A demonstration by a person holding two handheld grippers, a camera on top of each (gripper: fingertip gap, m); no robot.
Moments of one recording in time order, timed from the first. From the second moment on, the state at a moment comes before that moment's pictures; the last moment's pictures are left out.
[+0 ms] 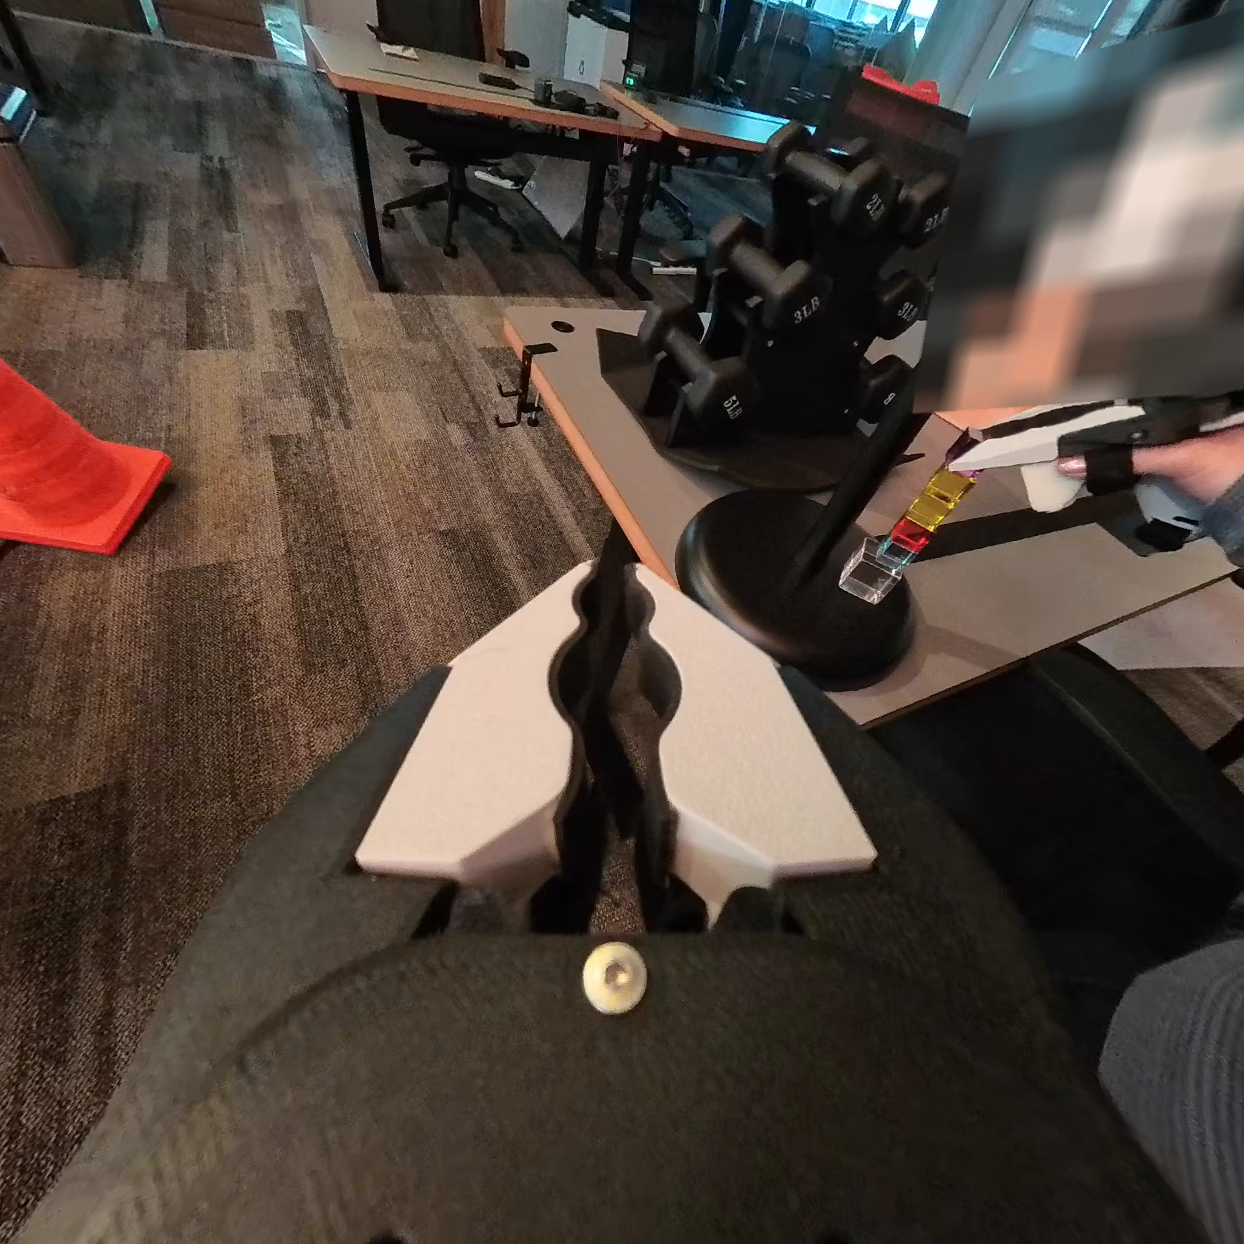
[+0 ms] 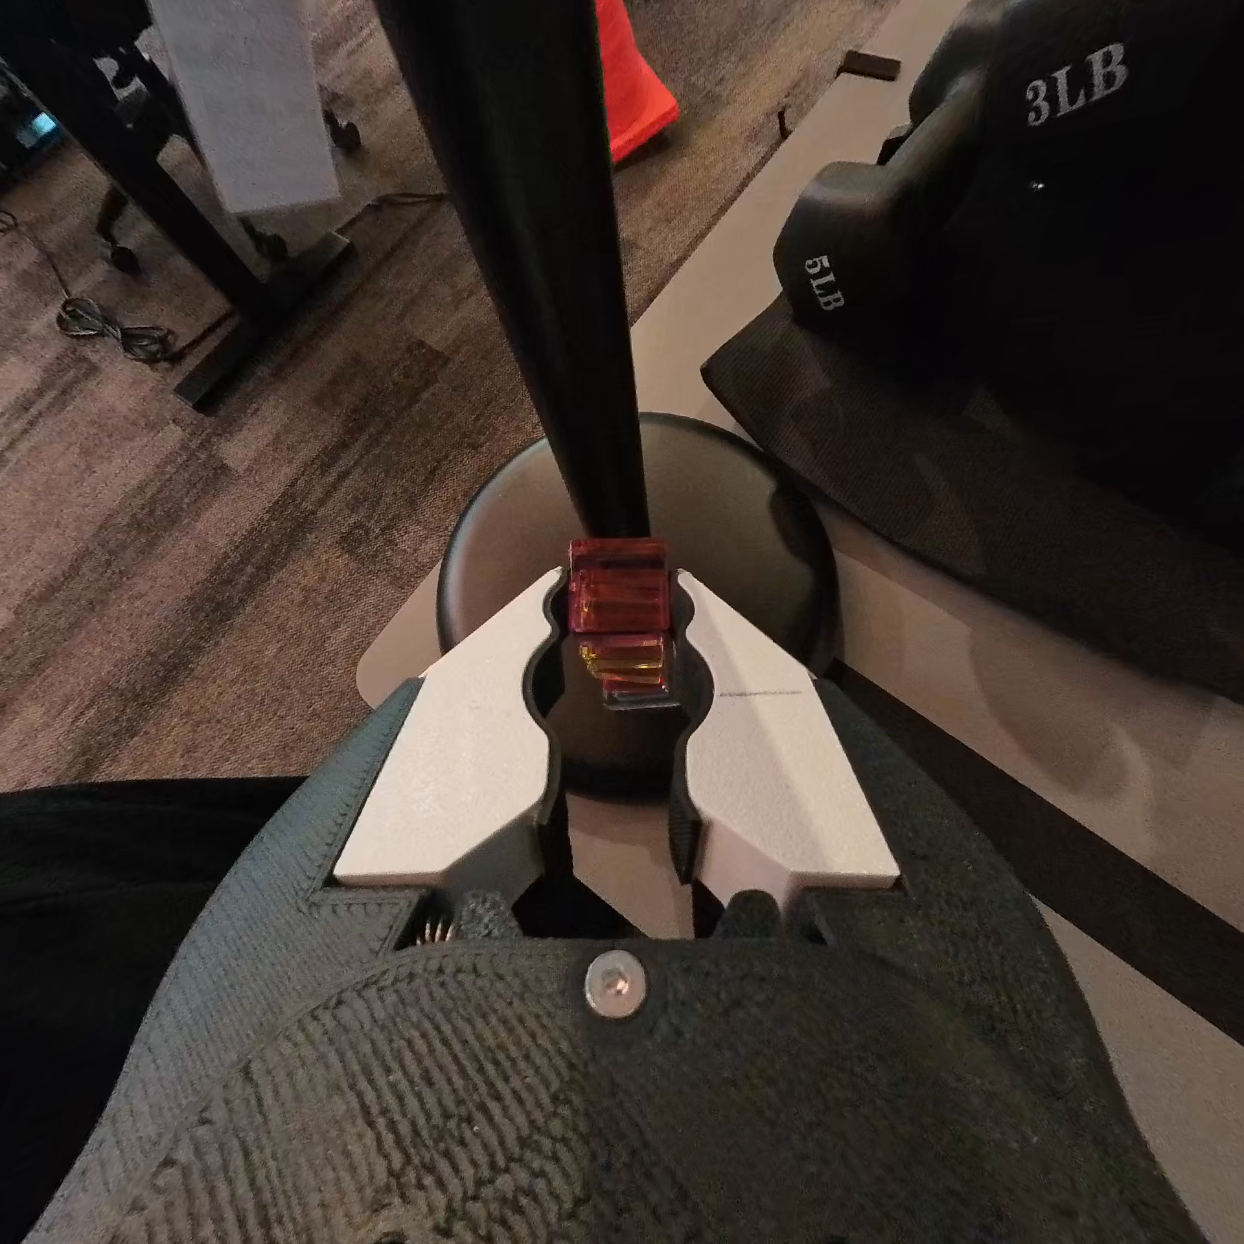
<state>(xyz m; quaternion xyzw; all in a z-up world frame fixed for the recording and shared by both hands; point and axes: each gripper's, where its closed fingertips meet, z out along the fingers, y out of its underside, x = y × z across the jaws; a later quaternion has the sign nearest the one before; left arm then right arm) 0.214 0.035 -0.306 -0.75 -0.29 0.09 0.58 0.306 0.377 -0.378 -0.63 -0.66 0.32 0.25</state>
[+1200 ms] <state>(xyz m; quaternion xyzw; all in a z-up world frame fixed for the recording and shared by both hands) 0.213 0.040 -0.302 -0.75 -0.29 0.08 0.58 0.324 0.340 -0.453 -0.70 -0.56 0.33 0.28</state>
